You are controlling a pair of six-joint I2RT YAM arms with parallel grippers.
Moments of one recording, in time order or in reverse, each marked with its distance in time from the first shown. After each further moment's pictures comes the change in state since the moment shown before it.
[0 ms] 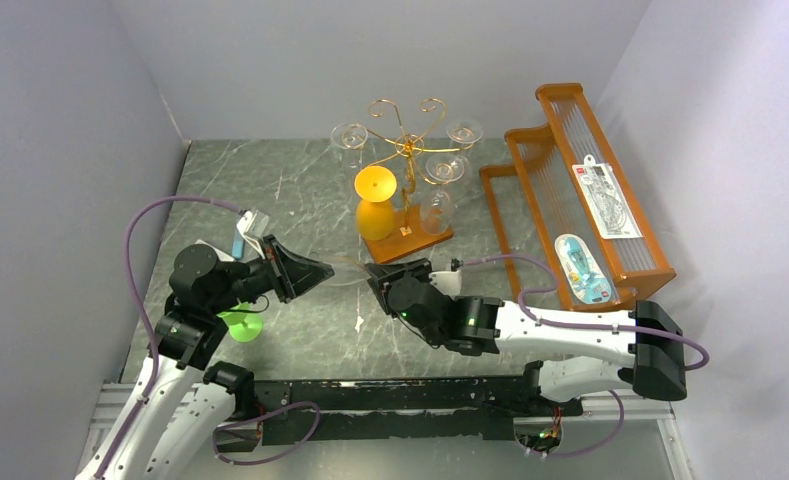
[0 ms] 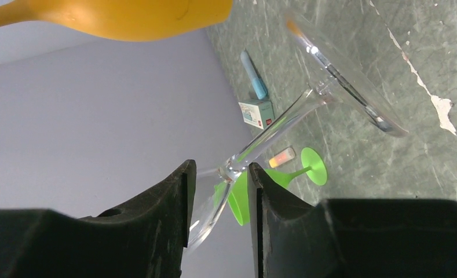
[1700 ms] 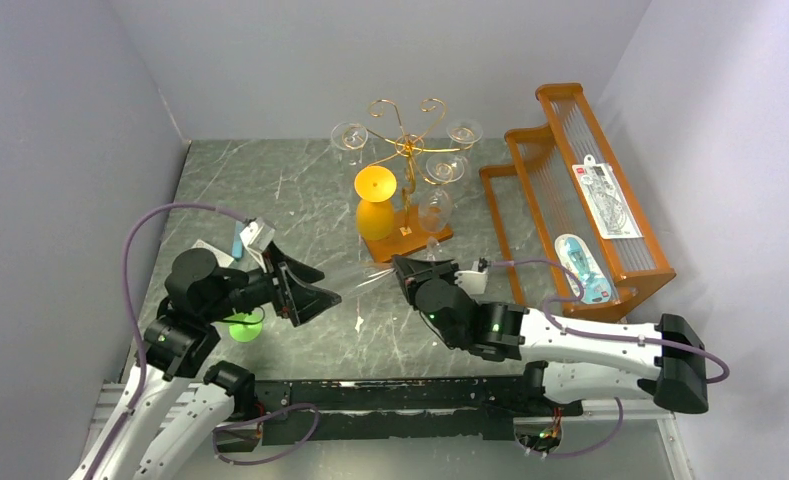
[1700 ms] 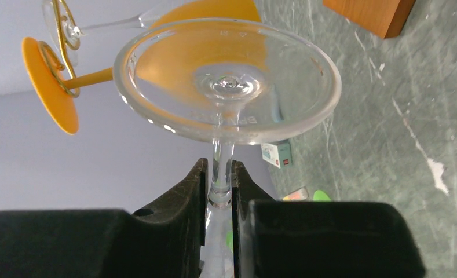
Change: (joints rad) left arm -0.065 -0.030 0.059 -0.178 0.008 0.115; right arm -0.033 -0.140 -0.121 0.083 0.133 -0.063
